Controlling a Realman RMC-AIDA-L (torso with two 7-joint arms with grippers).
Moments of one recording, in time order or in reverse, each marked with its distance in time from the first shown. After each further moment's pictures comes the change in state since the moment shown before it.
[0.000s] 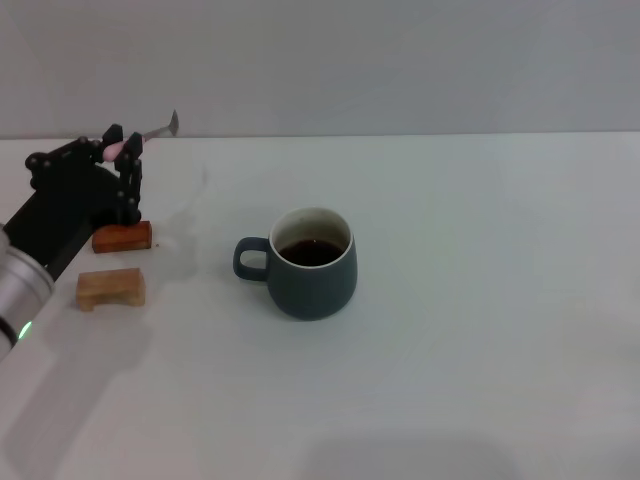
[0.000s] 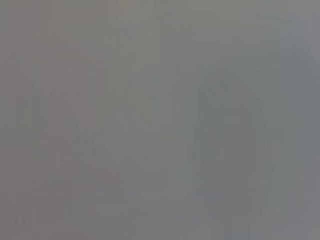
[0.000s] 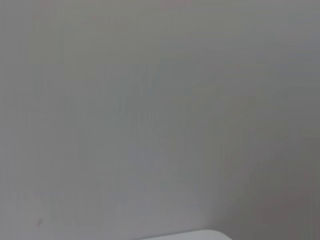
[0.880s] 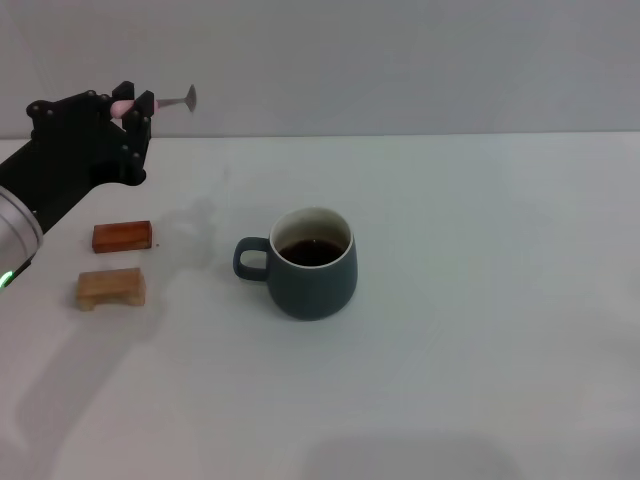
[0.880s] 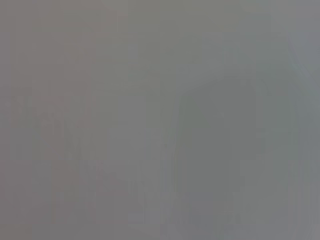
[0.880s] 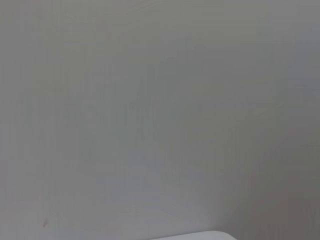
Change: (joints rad) left arm 0.023 0.124 0.003 -0.358 -0.002 -0.343 -0.076; right arm 0.007 0.000 -0.002 0.001 -0.003 0.003 0.000
